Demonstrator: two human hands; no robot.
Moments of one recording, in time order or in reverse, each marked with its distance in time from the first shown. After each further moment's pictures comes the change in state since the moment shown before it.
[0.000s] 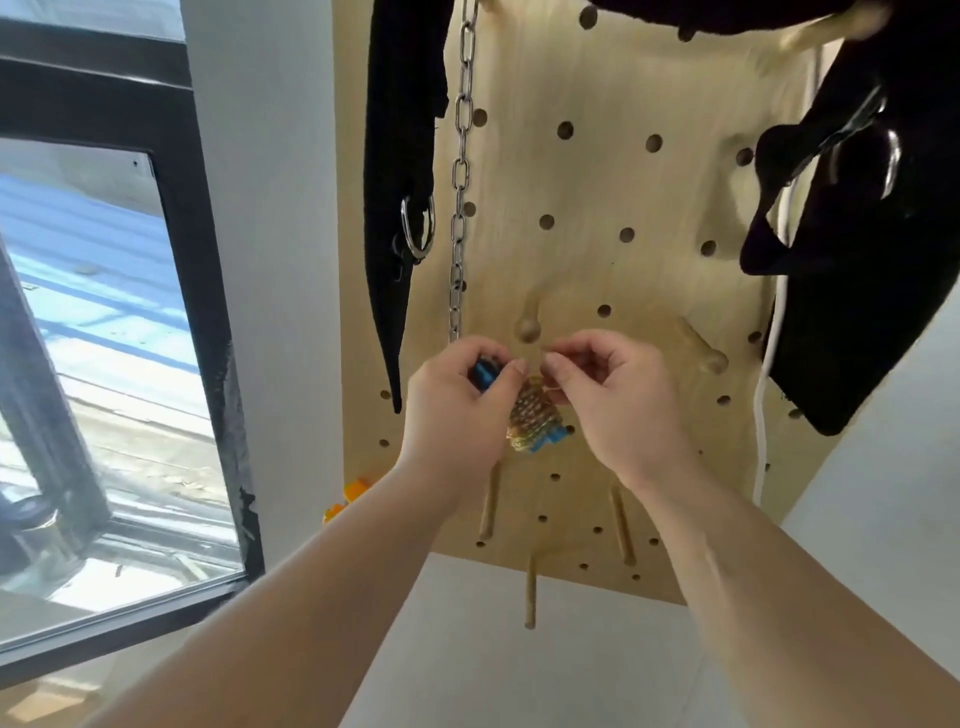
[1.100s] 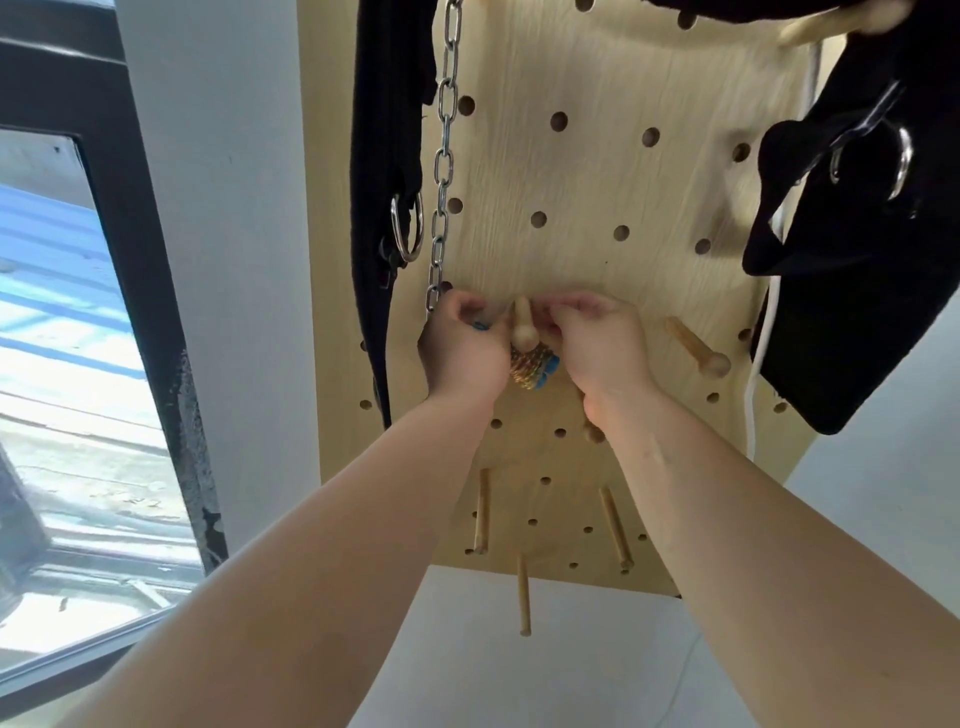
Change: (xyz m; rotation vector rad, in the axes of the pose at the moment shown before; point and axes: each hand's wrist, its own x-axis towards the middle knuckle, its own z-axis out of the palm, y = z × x) left_hand 0.086 -0.026 0.046 -0.239 0.094 -0.385; right_hand 0.080 0.023 0.027 0.082 0.262 0.289
